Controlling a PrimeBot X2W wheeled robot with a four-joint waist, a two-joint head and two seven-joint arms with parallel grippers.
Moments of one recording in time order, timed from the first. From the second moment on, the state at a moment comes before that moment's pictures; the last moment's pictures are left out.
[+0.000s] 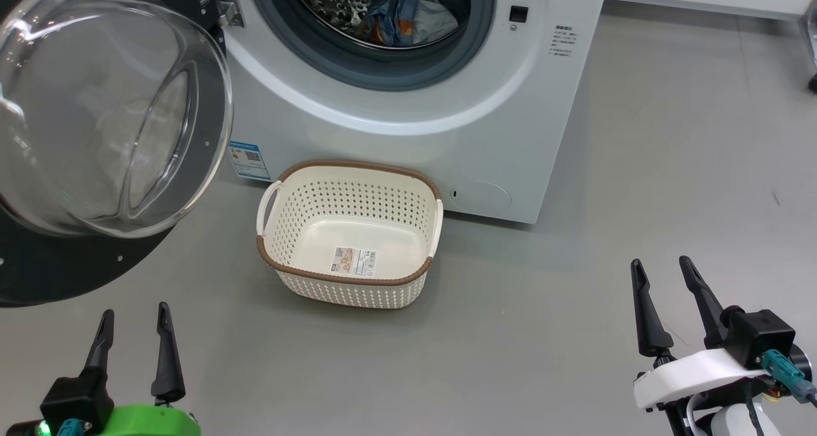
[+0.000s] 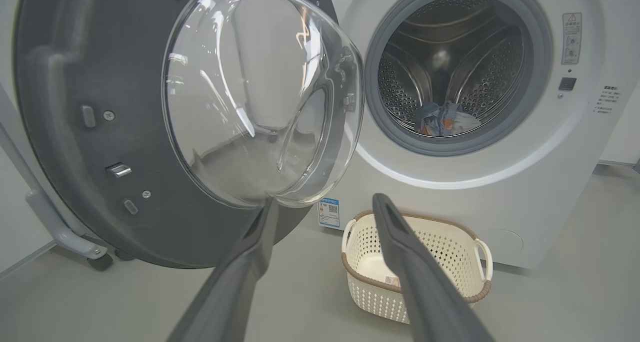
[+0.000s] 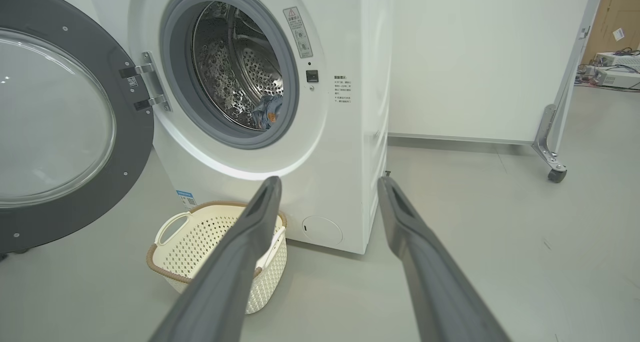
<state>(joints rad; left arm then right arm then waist) 0.10 0.04 0.09 0.11 -0.21 -0.05 -0.25 0.01 -0.09 0.10 0.17 0.23 0.12 -0.25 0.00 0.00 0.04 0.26</state>
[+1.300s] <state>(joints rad) 0.14 0.04 0.12 0.10 -0.21 0.00 -0.25 0.02 -0.09 0.14 0.18 0.23 0.12 -0.25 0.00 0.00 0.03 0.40</state>
